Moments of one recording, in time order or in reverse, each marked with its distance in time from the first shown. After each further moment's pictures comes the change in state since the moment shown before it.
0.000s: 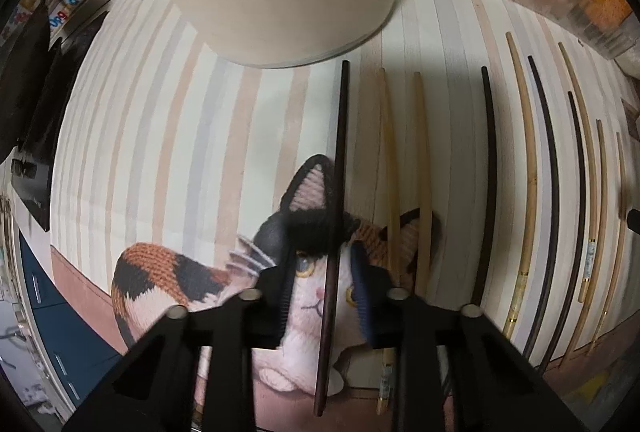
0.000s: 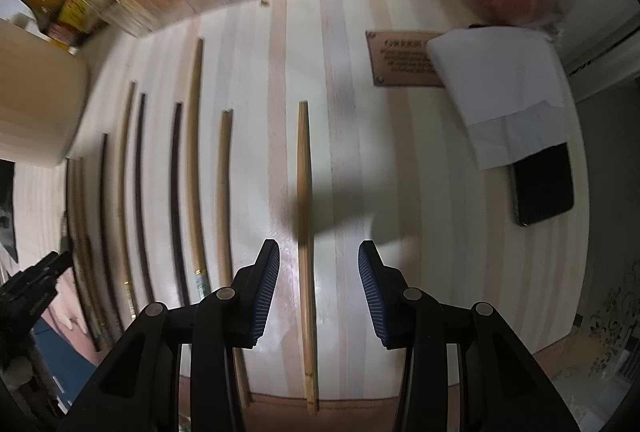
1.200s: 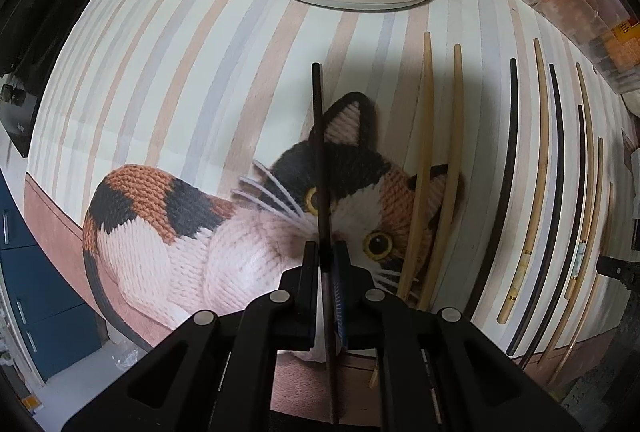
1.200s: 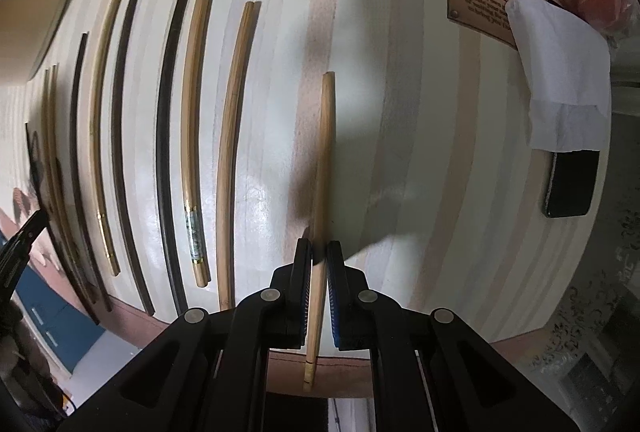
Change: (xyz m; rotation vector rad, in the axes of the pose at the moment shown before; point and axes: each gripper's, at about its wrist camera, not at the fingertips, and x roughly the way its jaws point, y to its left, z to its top) left arm 0.013 0.032 -0.014 -0.185 0.066 -0.090; right arm 0.048 0.057 0.027 -0.155 0.312 -0.103
